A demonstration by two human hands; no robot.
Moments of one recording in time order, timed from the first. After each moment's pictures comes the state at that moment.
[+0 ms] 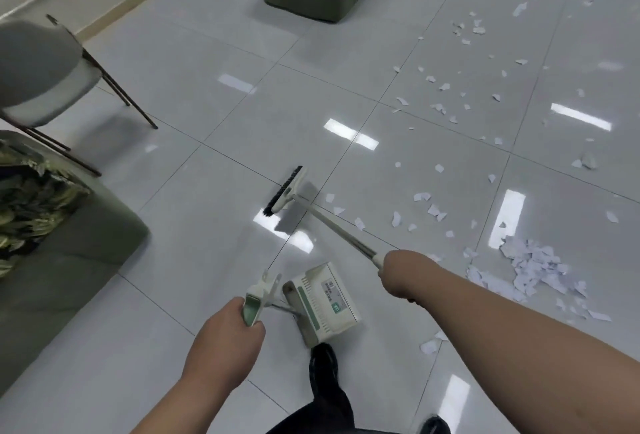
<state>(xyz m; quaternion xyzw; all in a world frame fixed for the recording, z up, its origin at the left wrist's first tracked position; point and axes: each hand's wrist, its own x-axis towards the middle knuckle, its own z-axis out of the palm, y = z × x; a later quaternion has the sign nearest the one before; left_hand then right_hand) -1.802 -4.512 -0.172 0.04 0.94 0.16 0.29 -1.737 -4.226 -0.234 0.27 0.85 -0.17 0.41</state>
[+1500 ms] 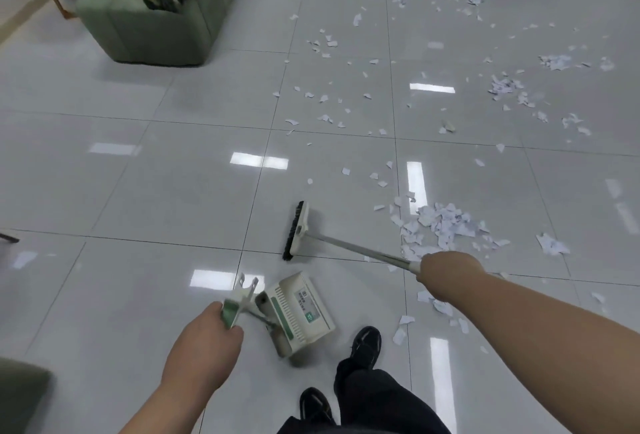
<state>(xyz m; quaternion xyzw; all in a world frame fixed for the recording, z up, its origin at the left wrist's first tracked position) -1.882 -4.398 -0.173 0.24 0.92 0.08 0.30 -1.620 -4.123 -0.217 0.46 0.77 -0.08 0.42</state>
